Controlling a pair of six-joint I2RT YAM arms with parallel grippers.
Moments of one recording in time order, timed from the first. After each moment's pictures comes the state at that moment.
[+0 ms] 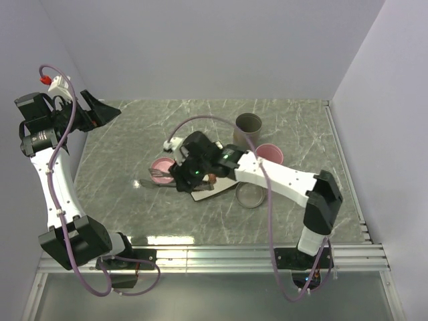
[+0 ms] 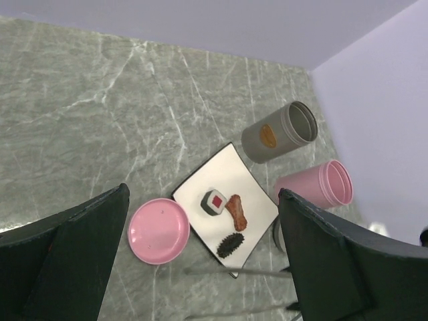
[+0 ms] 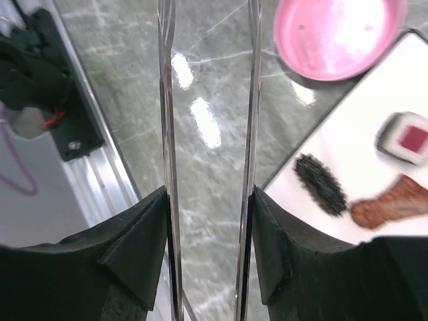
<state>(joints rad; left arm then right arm) 0.48 1.30 1.44 -0.58 0.94 -0.26 1.03 1.75 1.54 -0.58 -0.24 0.06</state>
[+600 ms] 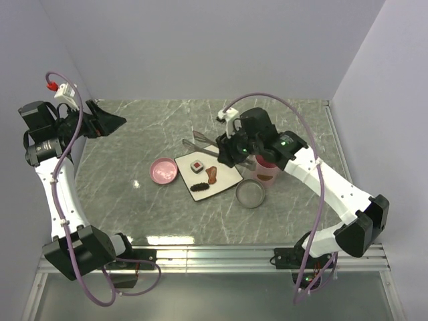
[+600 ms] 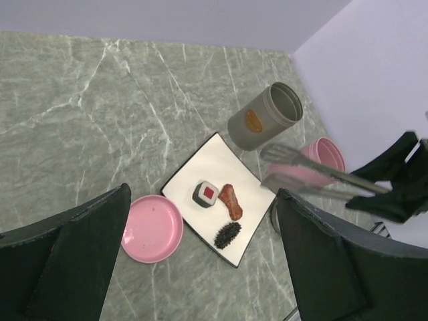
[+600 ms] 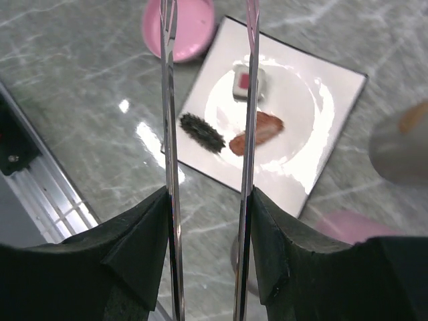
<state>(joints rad) 0.48 1.22 1.36 -0.54 1.05 -0.21 0.73 1.41 1.42 -0.68 -0.22 -0.02</state>
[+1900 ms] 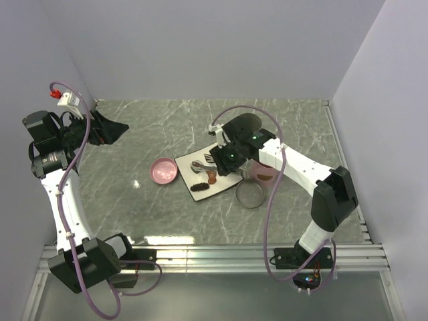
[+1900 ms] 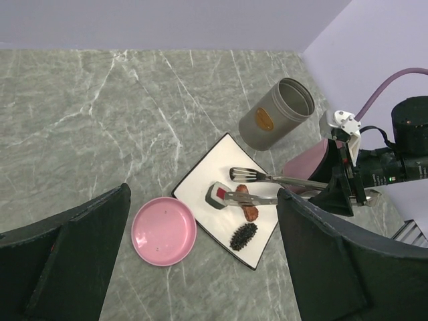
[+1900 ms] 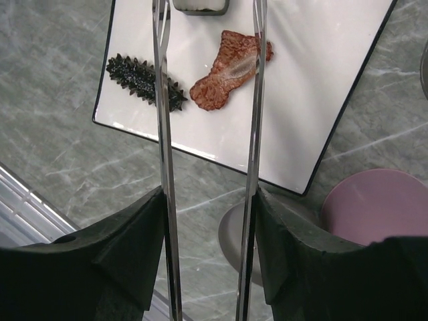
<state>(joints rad) 0.47 1.10 1.20 -0.42 1.04 -0.17 0.68 1.66 1.38 -0.75 -0.18 0.02</state>
